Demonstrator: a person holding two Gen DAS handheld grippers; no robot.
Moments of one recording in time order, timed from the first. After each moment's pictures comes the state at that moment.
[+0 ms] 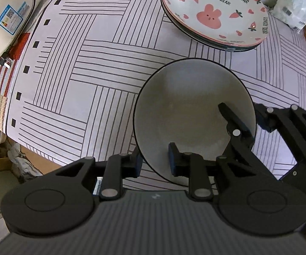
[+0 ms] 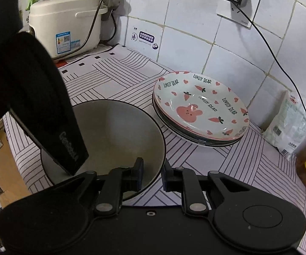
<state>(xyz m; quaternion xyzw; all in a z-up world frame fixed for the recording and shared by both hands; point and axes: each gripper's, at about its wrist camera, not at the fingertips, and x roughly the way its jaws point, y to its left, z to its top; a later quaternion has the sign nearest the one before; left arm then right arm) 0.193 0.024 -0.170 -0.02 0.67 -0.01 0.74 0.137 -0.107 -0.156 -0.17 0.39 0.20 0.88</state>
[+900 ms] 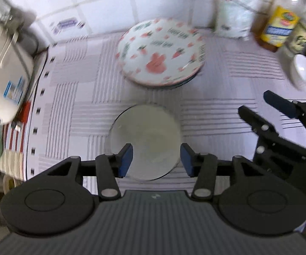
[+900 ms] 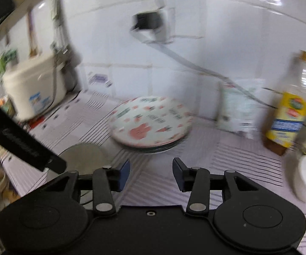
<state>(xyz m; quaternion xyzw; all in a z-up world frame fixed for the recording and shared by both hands) 0.172 -0.044 -0.070 0.08 0.58 -0.09 0.81 0.107 -0.211 -0.098 -0.01 0.34 0.12 0.93</state>
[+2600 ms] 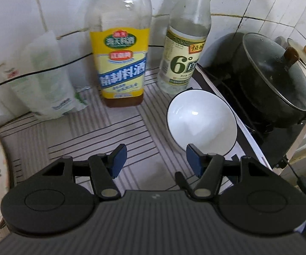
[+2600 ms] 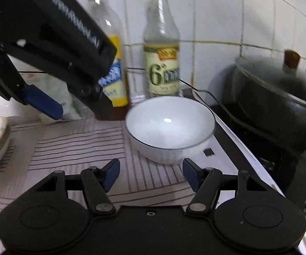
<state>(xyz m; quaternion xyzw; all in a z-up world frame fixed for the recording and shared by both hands) 0.247 -0.342 -0.131 0.09 0.49 -0.33 0.80 0.119 -0.413 -0.198 0.09 0.32 -0.19 0.92</state>
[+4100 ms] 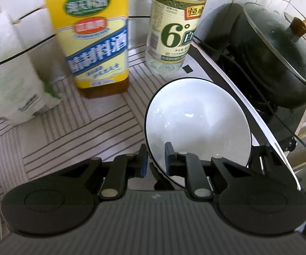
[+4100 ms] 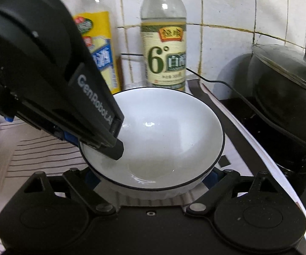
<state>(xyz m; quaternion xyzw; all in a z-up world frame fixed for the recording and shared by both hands) 0.260 -0.374 -0.176 0.14 0.52 -0.36 0.76 0.169 -0.440 -0.222 0.09 0.34 -0.17 0.92</state>
